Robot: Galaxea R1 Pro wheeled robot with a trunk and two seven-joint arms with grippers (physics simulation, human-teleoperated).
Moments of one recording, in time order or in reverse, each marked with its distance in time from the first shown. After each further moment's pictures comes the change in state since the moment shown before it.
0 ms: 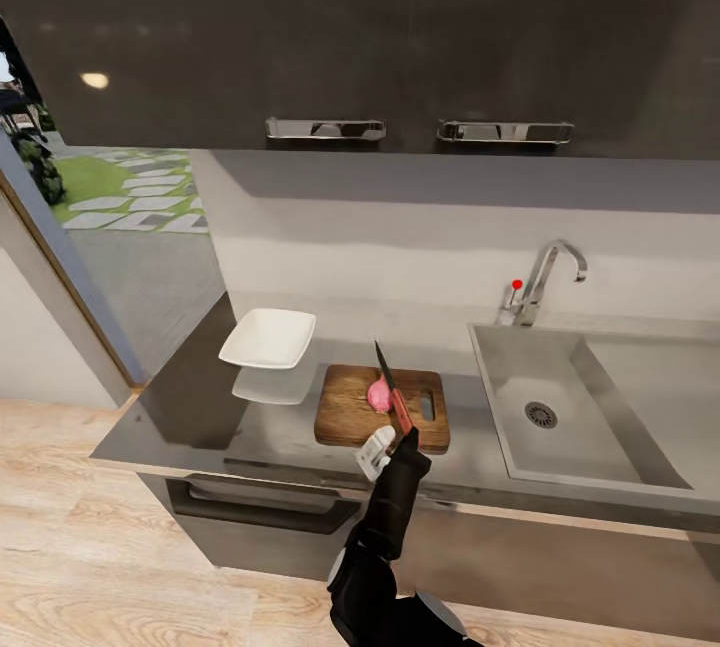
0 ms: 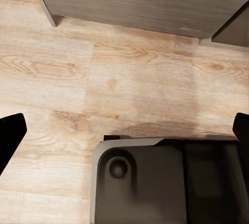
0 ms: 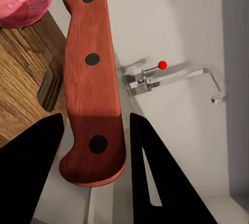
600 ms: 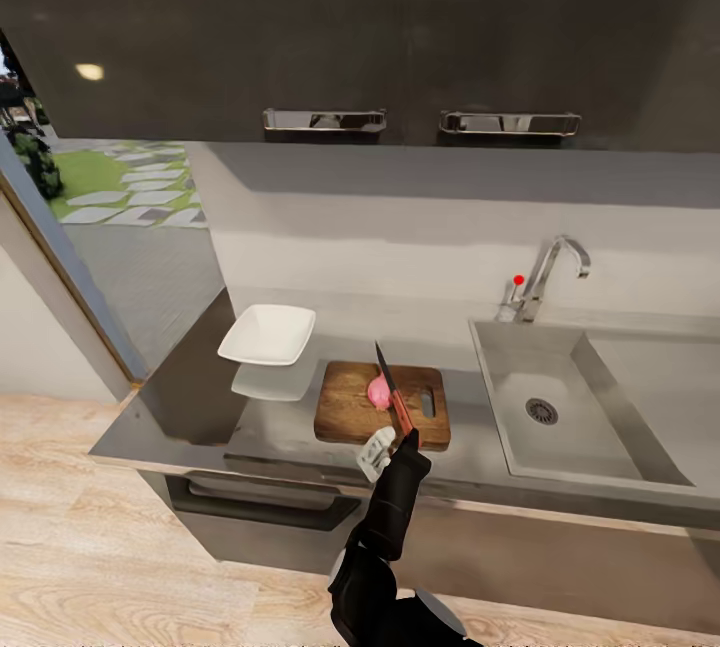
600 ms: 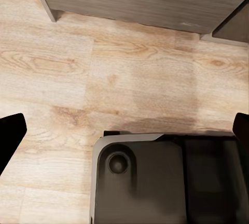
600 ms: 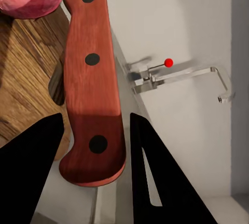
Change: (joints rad) left arm 0.000 -0.001 0.000 0.000 0.000 0.000 0.000; right arm 0.000 0.000 -0.001 0.011 -0.002 0.000 0.000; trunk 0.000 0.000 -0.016
